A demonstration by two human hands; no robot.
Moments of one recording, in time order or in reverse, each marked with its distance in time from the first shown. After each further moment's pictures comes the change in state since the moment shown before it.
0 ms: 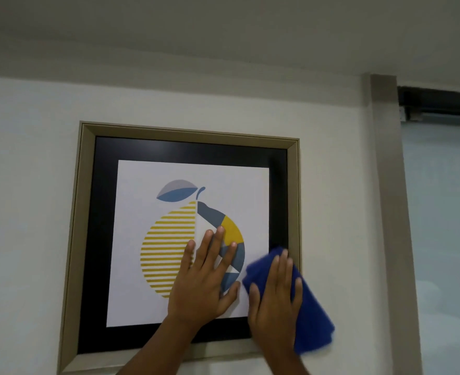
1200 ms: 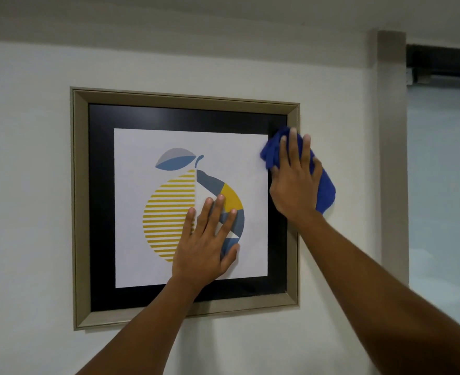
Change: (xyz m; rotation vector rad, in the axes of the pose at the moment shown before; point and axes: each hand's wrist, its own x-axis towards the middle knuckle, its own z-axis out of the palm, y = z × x) left_hand 0.001 0.000 -0.002 0.024 0.044 -0.010; right_hand 0.165 -0.004 -0.064 -0.123 0.021 -0.110
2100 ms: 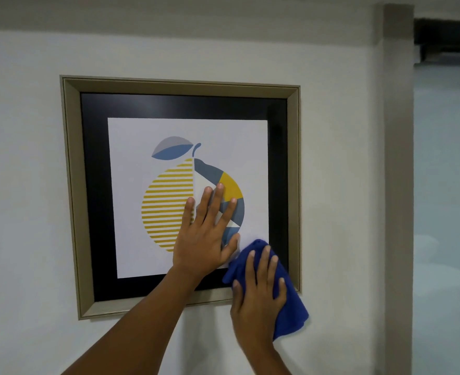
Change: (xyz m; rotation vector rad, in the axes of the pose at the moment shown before) left_hand 0.000 0.000 0.004 0.004 -0.002 0.009; right_hand -0.244 -0.057 0.057 0.209 -0.234 0.222
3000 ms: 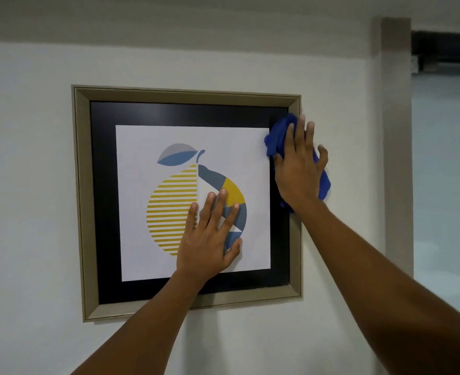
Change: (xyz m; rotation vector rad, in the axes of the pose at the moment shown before) left_hand 0.000 0.001 -0.003 -0.007 -0.010 -0.003; right_hand 0.241 -0.016 -0.119 -0.178 0.333 -0.250
